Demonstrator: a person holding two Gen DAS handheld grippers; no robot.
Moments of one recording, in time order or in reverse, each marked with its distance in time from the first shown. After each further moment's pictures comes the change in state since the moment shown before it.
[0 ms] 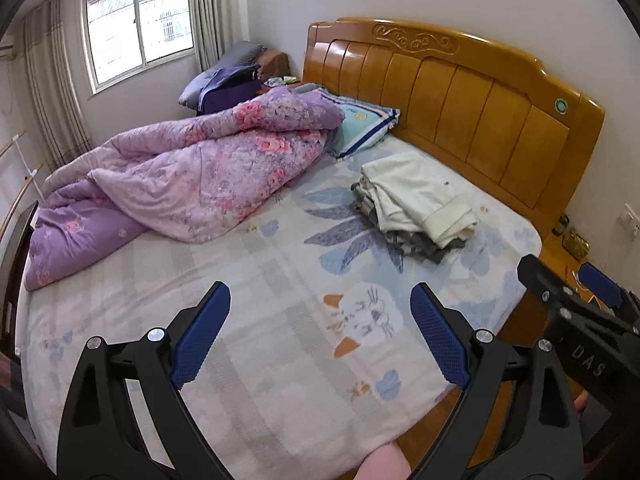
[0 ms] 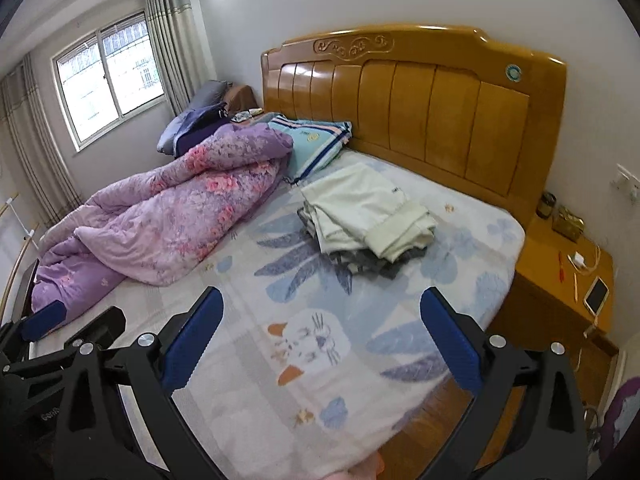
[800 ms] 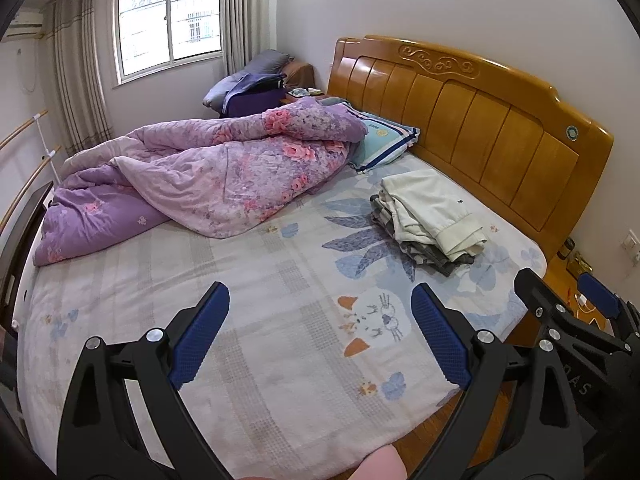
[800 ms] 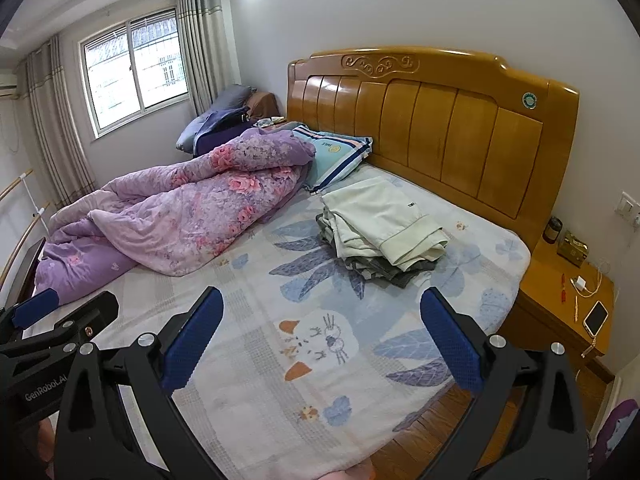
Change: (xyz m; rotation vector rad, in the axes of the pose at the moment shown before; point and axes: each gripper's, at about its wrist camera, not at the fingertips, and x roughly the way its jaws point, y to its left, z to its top) left arm -0.032 0.028 -0.022 -0.085 -0.066 0.043; right arm -0.022 0.024 -0.015 -0.083 -0.062 0.043
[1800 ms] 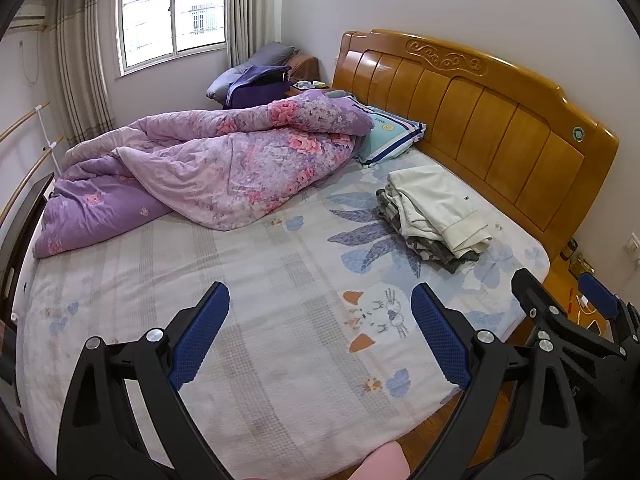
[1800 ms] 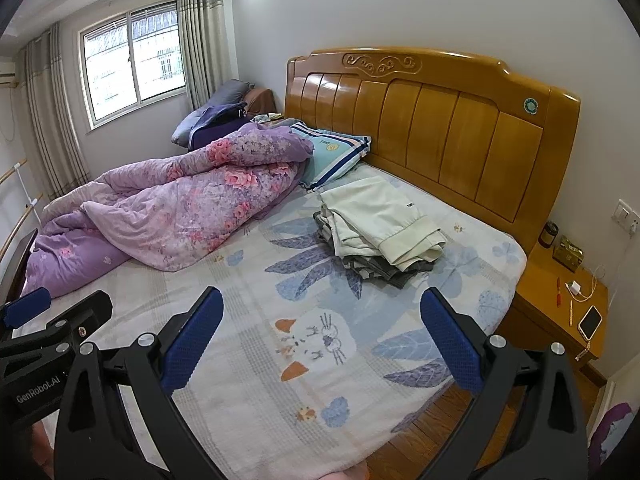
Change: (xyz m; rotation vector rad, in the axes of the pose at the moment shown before) left arm 0.007 0.016 -0.002 -0.027 0.028 0.005; right arm 0.012 0.020 -0.001 -0.037 0.012 -0.032
